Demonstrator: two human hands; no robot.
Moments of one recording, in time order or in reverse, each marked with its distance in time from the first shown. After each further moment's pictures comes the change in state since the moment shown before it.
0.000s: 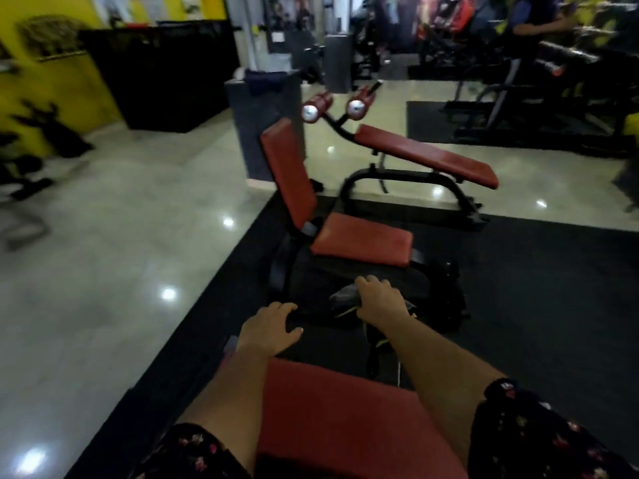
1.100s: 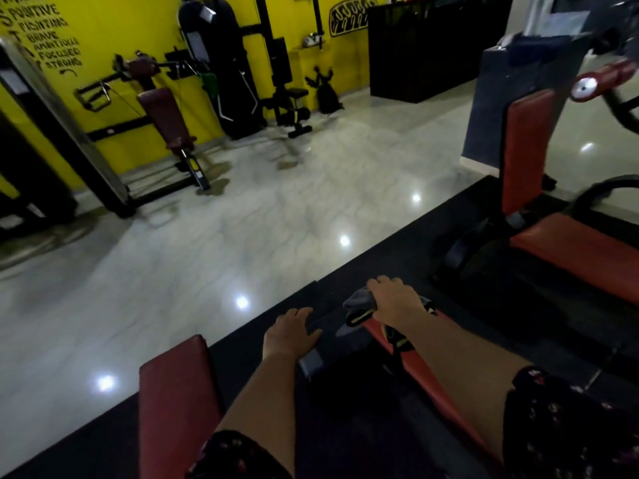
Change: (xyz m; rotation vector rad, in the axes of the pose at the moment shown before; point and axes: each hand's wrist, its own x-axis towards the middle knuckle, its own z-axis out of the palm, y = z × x) left_hand -0.357 -0.120 0.038 -0.160 0.112 -0.782; right_hand -0.158 -0.251 0.058 -0.091 -0.161 -0.798
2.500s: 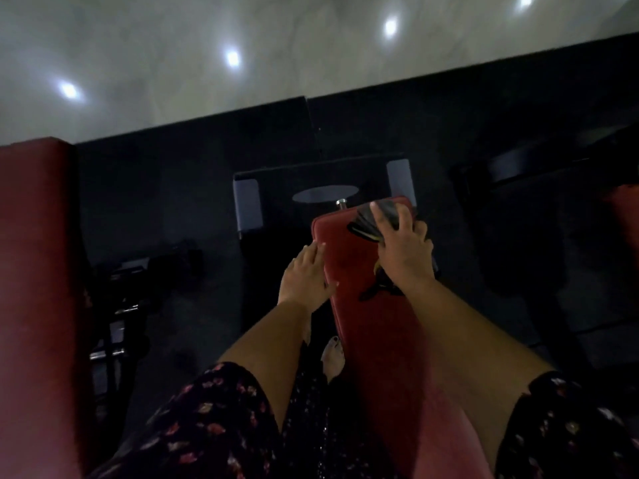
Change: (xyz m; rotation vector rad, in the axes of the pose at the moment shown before) left_hand 0.249 0.114 0.261 -0.307 -0.320 -0.226; right_hand 0.254 0.194 0.212 -0.122 -0.323 0.001
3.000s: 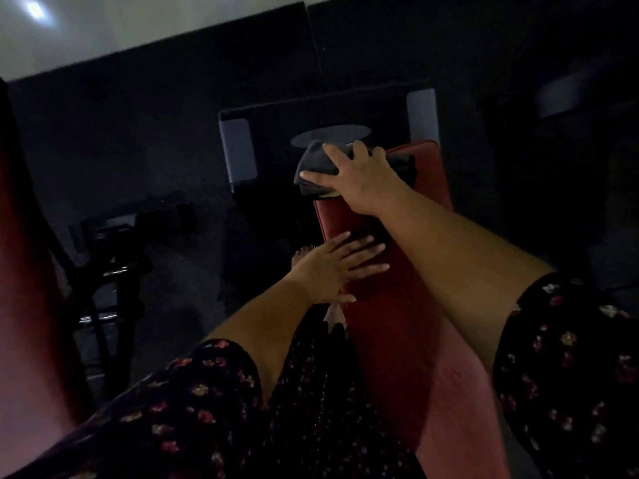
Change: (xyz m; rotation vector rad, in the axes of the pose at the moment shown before) left_hand 0.041 -0.017 0.064 0.618 -0.247 0.729; right_hand 0.100 -0.052 0.035 -0.470 -0.130 -0.641
